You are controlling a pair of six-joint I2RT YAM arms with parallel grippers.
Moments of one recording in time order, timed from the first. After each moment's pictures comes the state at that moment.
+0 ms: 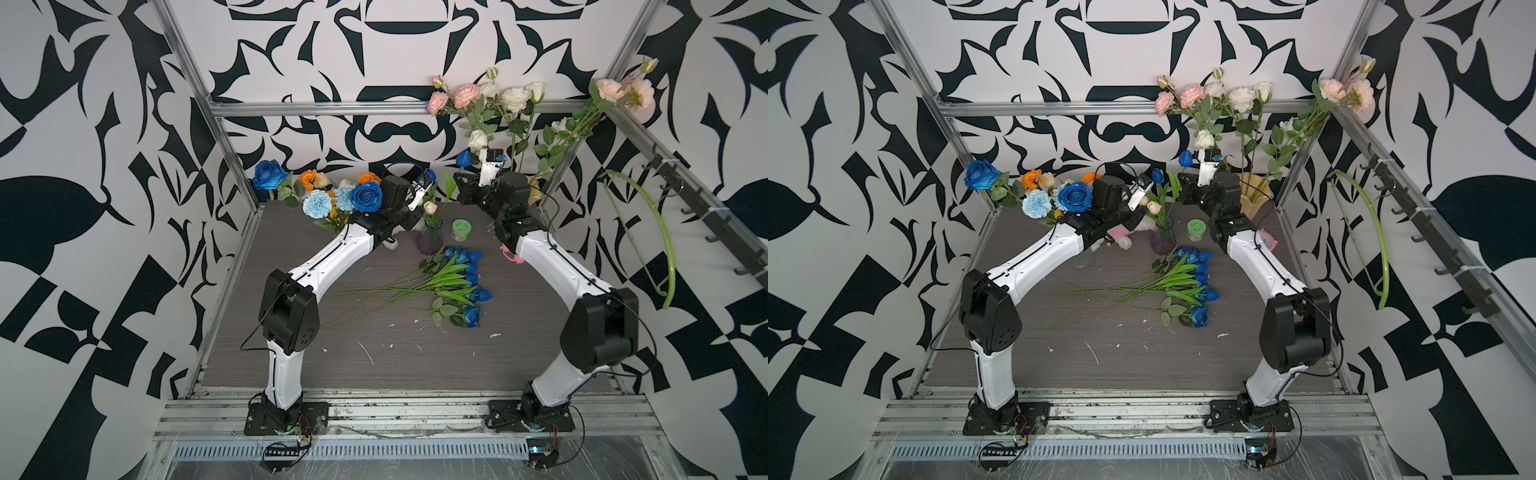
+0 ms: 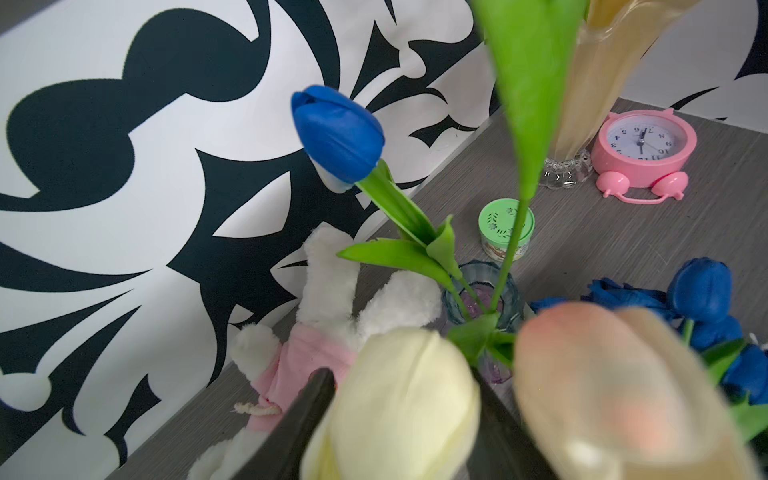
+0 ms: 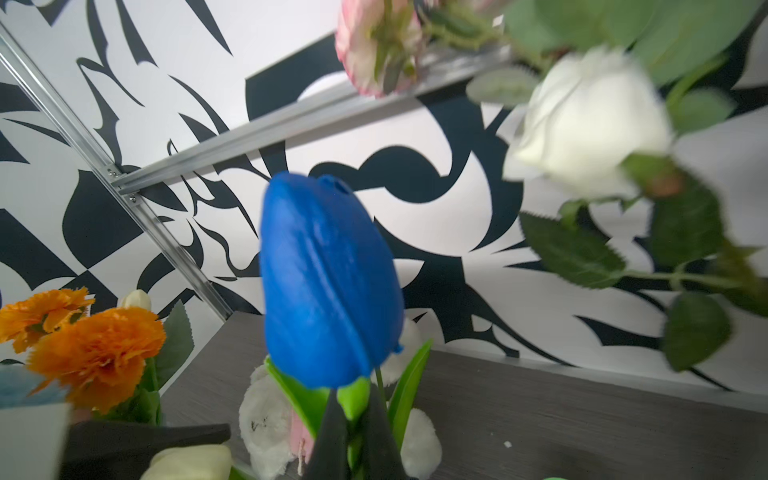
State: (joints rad) left arm -0.64 1.95 1.83 -0.32 -0.05 0.31; right arm 0.22 1.61 1.40 0.16 -0.24 0.30
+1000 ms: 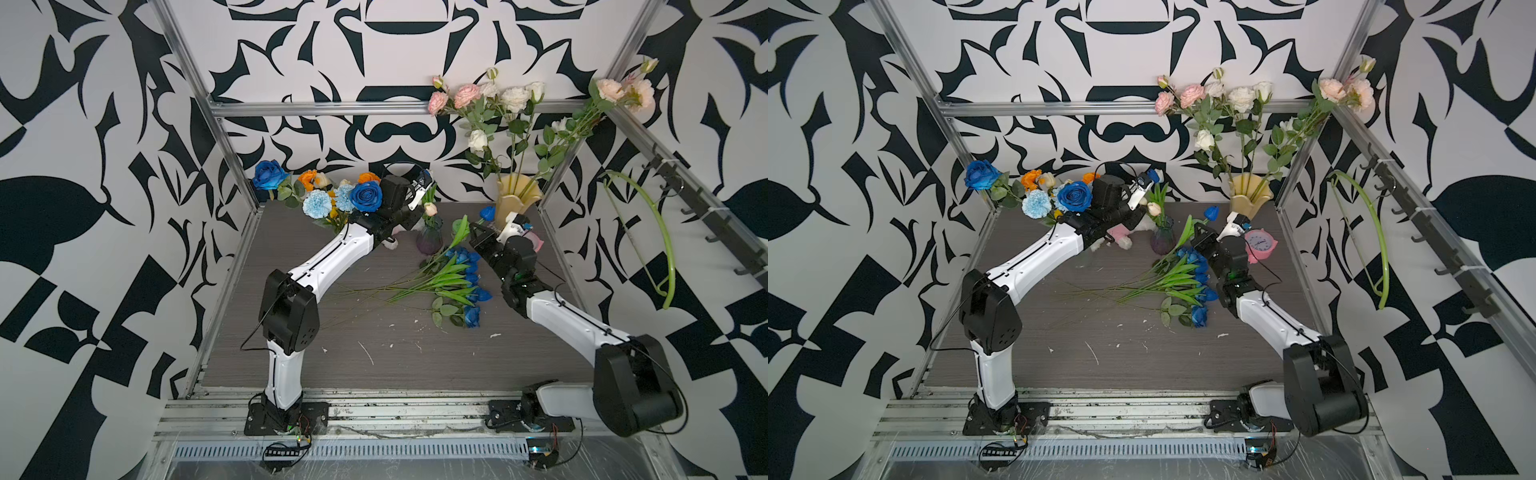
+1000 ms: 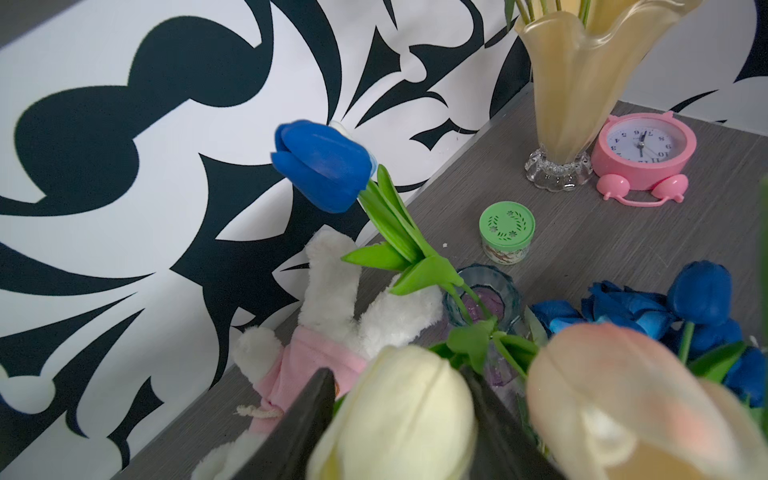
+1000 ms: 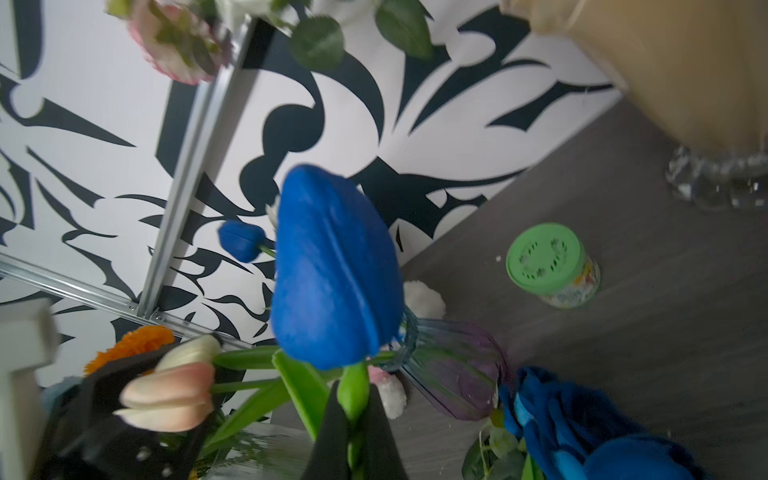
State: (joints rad) left arm -0.64 1.95 1.85 -0.32 -0.05 0.31; right arm 0.26 1.36 0.72 0.51 -0.03 0.98
